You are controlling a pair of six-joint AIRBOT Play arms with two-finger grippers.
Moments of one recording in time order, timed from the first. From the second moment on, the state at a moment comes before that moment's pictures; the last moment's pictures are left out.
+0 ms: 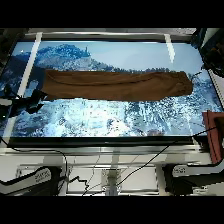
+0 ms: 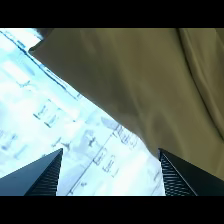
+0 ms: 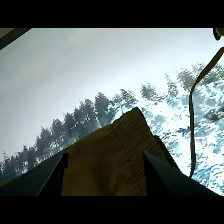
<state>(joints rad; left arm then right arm) 0.41 -1.32 0.83 0.79 -0.61 -1.49 -0.49 -1.55 1.63 -1.17 0.80 1.52</state>
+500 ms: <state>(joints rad) 0.28 -1.59 0.93 0.60 -0.27 -1.49 -0.48 -1.55 1.63 -1.16 0.81 1.52</state>
